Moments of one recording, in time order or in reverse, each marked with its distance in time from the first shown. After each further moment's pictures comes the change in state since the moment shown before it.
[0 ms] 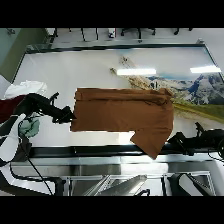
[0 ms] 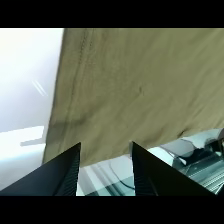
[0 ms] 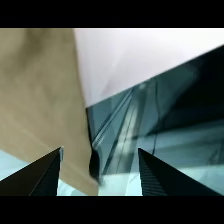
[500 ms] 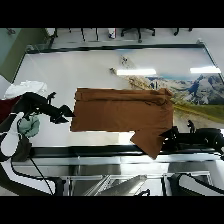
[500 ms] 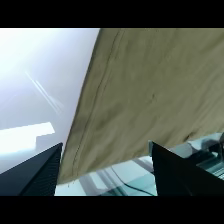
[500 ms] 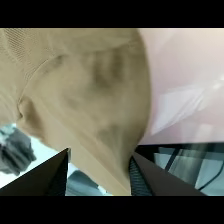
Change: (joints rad) left arm 0.011 -0.064 0.041 0.006 0.012 0.007; right arm 0.029 -0.229 0.000 0.253 0.051 -0.161
